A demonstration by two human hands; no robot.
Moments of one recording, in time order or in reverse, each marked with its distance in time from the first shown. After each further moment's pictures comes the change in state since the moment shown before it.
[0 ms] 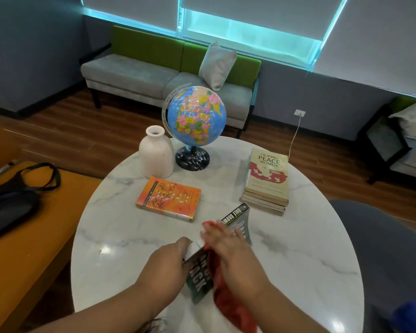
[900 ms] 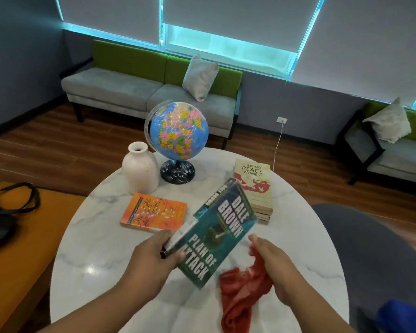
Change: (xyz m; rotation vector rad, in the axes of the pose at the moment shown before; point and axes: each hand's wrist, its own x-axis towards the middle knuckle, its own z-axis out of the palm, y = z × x) left_hand 0.018 0.014 -0.034 -0.655 0.053 -0.115; right_hand -0.017 0.039 -0.074 0.813 0.118 1.002
